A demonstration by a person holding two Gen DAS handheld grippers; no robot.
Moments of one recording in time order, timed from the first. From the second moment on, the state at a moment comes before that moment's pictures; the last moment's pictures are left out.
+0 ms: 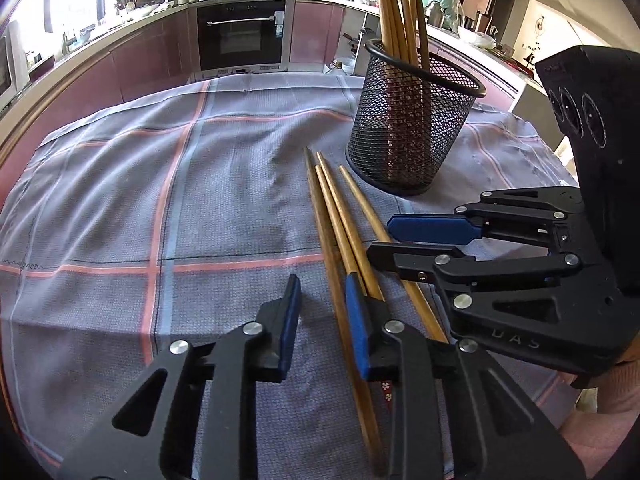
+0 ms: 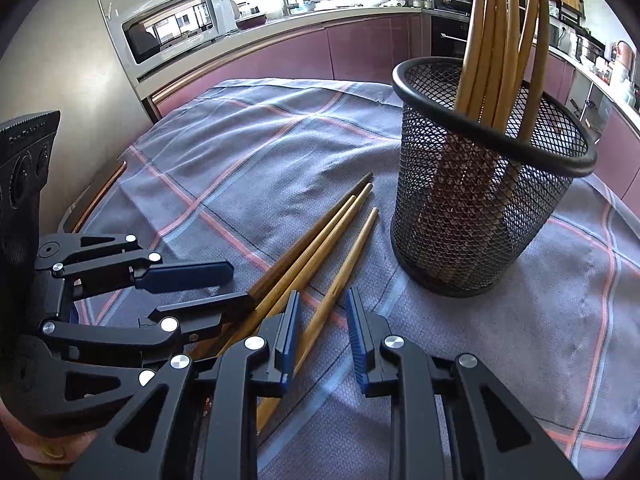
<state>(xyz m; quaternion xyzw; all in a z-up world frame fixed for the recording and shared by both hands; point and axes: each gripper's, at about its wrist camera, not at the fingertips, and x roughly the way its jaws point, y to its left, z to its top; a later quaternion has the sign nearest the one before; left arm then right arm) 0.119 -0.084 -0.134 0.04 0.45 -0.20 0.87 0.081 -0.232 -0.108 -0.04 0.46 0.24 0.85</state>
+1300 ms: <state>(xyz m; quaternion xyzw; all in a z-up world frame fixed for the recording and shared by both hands) 0.121 -0.079 -0.122 0.01 0.45 -0.19 0.87 0.080 -0.249 -0.094 0.03 0.44 0.26 0.86</state>
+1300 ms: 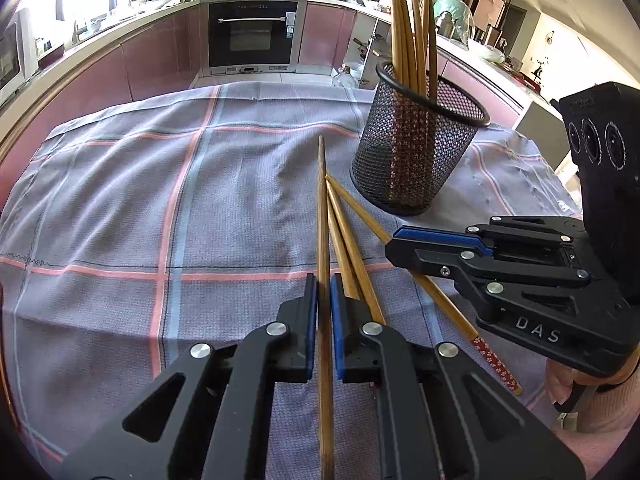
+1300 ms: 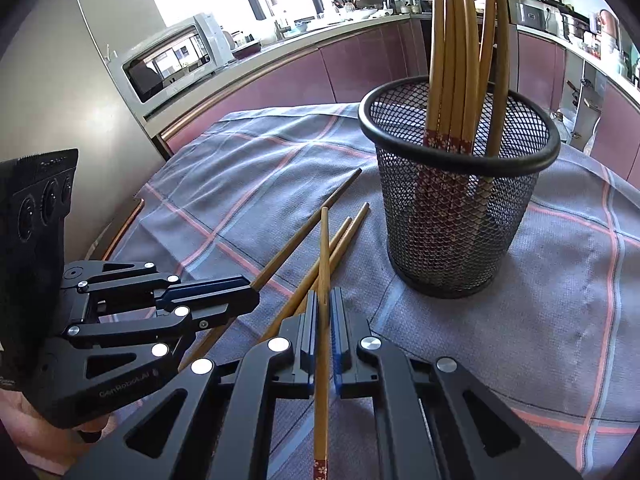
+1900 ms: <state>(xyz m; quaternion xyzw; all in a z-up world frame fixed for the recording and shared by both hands) 0.104 -0.072 -0.088 0.00 0.41 -0.20 0.89 0.065 -0.263 -0.062 0.04 0.39 0.28 0.88</state>
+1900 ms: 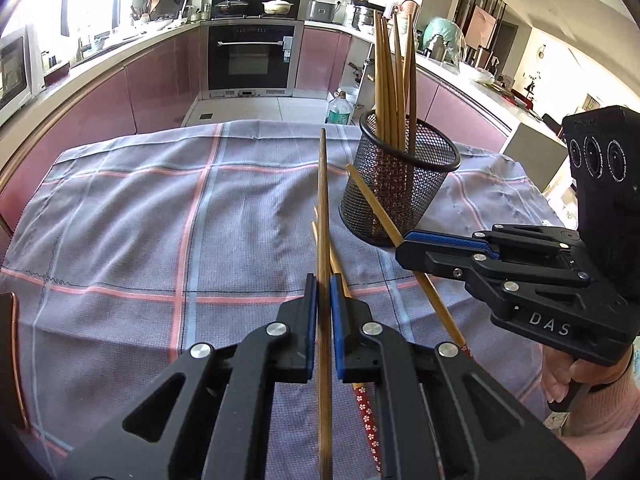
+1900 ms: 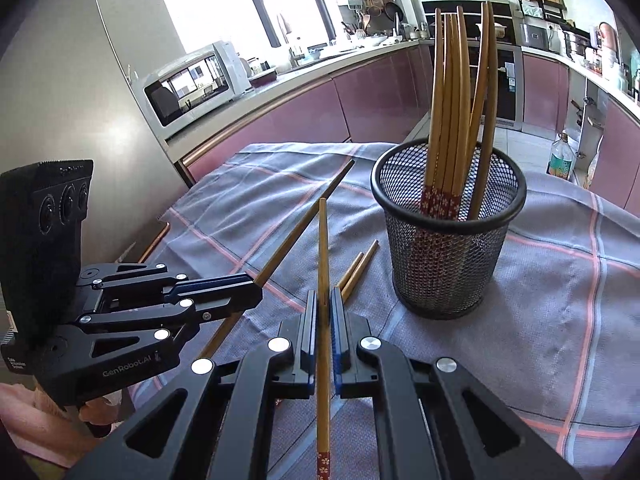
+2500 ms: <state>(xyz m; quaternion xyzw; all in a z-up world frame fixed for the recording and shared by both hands) 0.095 -0.071 -0.061 -0.01 0.38 -0.21 0.90 0.057 -0.275 -0.035 0.05 0.35 0.27 0.89</state>
